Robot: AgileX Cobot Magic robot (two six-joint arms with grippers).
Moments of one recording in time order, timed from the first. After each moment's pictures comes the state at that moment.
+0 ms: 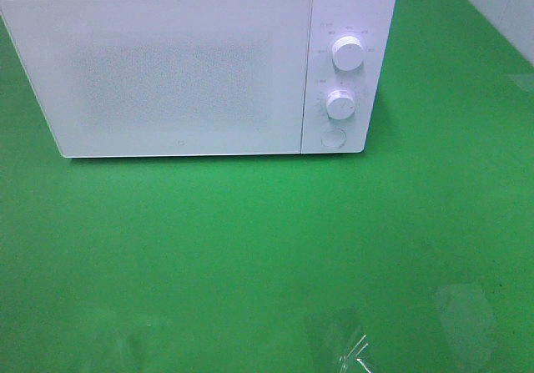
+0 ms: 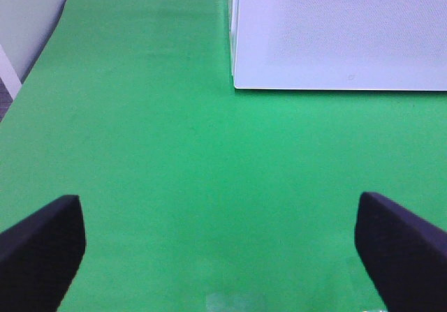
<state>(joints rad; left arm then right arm) 0.05 0.00 -0.50 -0.08 1.05 0.06 0.11 0.00 -0.51 -0.11 1.01 0.15</state>
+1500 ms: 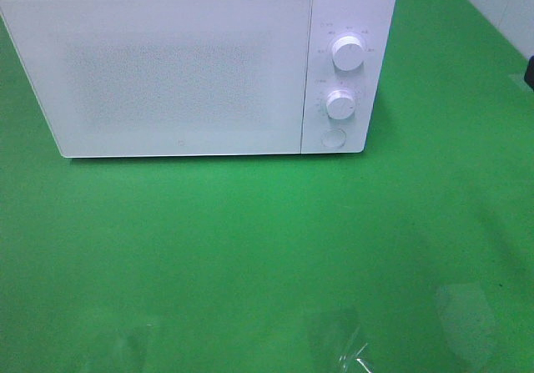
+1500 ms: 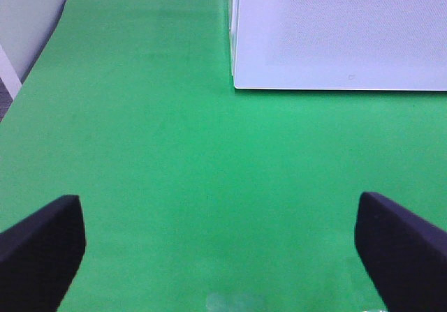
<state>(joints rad) 0.05 0.00 -0.50 -0.08 1.05 0.06 0.11 0.77 -0.30 -0.14 -0.24 0.15</state>
